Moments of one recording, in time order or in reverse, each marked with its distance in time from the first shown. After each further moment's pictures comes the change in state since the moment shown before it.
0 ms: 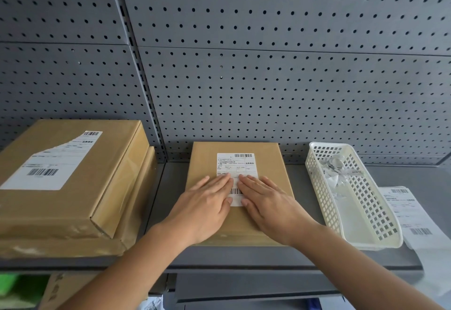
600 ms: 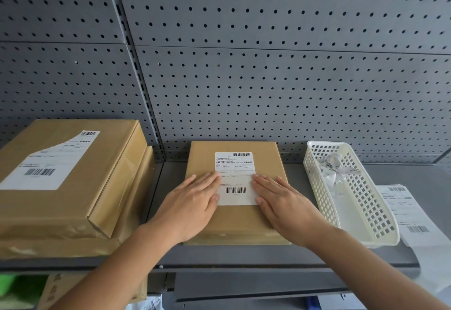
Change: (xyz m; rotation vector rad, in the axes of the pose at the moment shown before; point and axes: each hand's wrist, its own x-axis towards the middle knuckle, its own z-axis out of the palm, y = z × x) left_hand -0.009 -0.015 -0.007 0.024 -0.046 -0.071; right_hand -0.019 0.018 -0.010 0.027 0.001 0.081
